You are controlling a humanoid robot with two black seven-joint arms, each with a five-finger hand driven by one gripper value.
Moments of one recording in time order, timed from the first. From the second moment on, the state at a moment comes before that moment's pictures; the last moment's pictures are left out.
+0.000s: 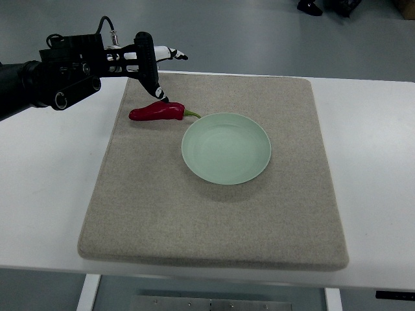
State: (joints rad) left arm -1.42 0.27 0.45 -0.57 0.74 -0.09 -0.29; right arm 0.04 0.00 0.16 0.12 -0.17 -0.07 0.10
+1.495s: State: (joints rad) left arm -1.36 0.27 0.46 -0.59 0.86 -0.02 -0.29; right arm 0.04 0.00 0.16 0.12 -0.17 -0.07 0.10
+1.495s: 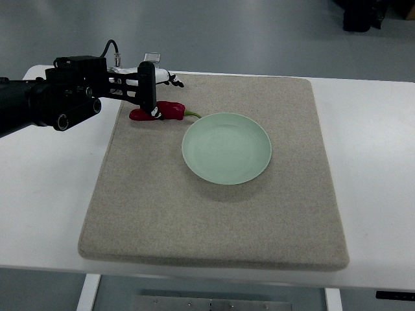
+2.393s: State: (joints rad) left arm -1.34 0.25 0.46 -0.56 0.86 -0.02 -0.29; right arm 0.04 0.00 0.16 0.12 -0.17 -0.07 0.10
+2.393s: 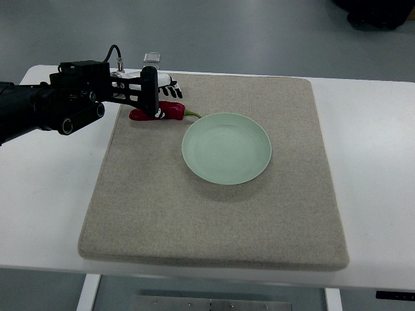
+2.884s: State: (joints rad) left arm -1.33 0.25 0.46 -0.57 0.86 -0.02 -0.29; right arm 0.04 0.00 0.16 0.12 -0.17 -0.07 0.10
